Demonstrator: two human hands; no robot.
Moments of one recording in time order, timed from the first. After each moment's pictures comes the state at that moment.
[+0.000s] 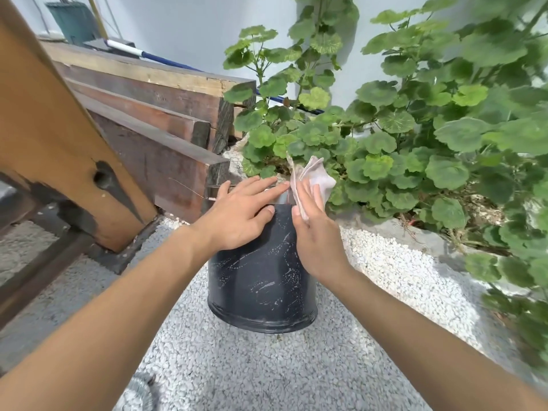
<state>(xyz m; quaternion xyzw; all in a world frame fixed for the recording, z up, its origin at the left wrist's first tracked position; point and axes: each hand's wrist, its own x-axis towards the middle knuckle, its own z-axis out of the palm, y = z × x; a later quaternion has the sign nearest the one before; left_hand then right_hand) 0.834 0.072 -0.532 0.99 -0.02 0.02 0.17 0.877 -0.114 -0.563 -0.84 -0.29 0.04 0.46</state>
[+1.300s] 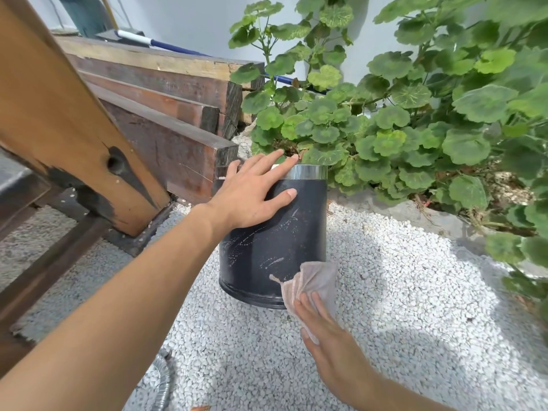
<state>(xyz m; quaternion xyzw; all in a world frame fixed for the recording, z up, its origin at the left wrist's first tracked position) 0.842 0.064 -0.538 0.99 -0.01 0.05 0.10 0.745 -0.217 -0.674 -0.82 -0.37 0.25 0.36</state>
